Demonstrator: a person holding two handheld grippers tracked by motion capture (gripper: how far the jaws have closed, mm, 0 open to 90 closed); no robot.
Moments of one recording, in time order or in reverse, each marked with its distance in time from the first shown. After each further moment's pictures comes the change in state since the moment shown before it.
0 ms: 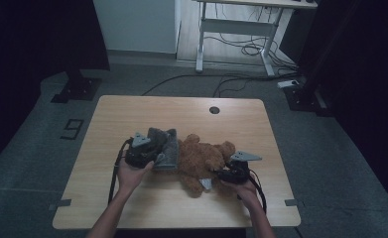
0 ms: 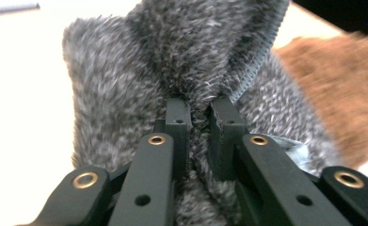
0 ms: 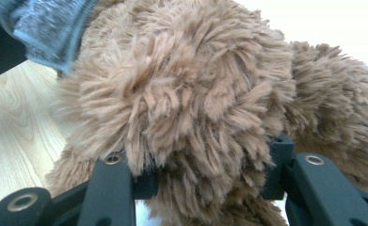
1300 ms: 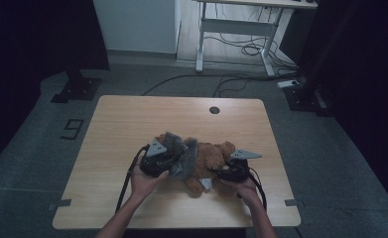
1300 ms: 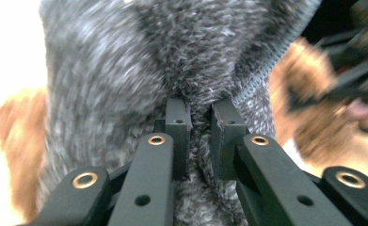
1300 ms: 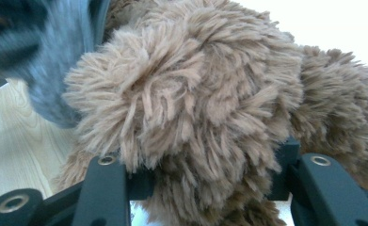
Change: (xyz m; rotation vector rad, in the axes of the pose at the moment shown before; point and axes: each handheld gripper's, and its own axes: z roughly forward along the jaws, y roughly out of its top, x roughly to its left) left arm -0.070 0.019 0.005 -0.070 -0.178 0.119; right arm -0.003 0.004 0.002 0.004 0.035 -0.005
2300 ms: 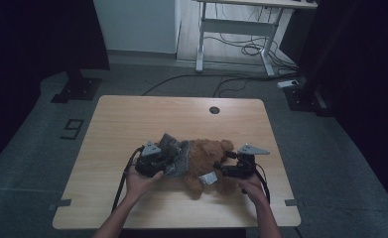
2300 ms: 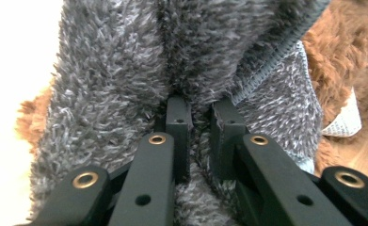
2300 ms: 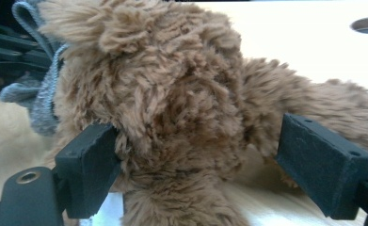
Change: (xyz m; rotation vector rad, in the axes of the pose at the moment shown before) left arm 0.032 -0.038 0.002 0.054 0.022 -0.067; right arm -0.010 0.014 -0.015 -0.043 -0.038 0.021
